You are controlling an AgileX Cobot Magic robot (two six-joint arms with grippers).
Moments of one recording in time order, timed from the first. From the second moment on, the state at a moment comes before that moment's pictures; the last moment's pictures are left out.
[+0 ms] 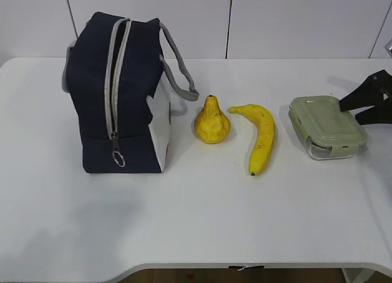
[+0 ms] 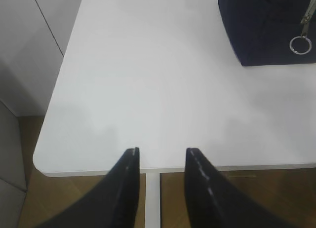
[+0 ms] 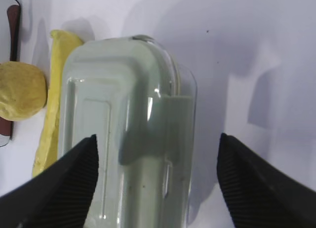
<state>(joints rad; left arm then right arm) -0.03 0.01 -0.52 0.03 1.11 -0.02 -0.45 2.23 -1.67 0.90 1.20 -0.85</state>
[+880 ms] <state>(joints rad) -0.03 0.01 -0.52 0.03 1.11 -0.02 -0.45 2.27 -1.67 0.98 1.20 -0.86</state>
